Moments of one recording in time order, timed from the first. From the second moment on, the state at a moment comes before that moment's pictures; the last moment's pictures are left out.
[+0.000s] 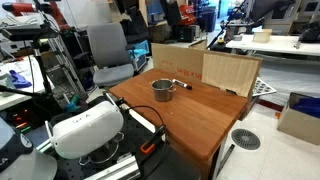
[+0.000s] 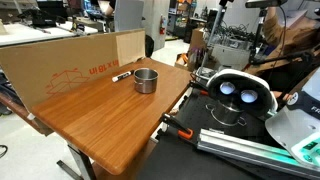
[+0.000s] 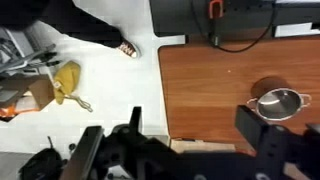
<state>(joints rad) -0.26 -0.82 -0.18 -2.79 -0.33 2.24 -0.15</state>
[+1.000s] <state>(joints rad) -0.26 -0.82 -0.17 -2.78 -0.35 2.24 -0.15</state>
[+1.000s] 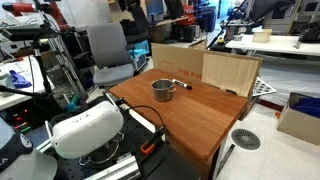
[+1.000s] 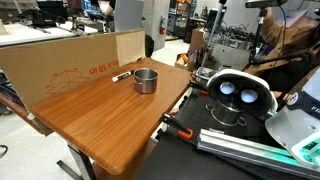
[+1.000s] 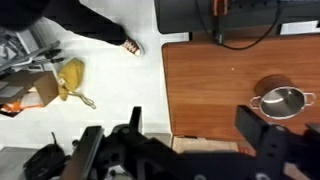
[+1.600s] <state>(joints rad) -0.26 -0.75 -0.11 -2.69 -0.41 2.24 -0.14</state>
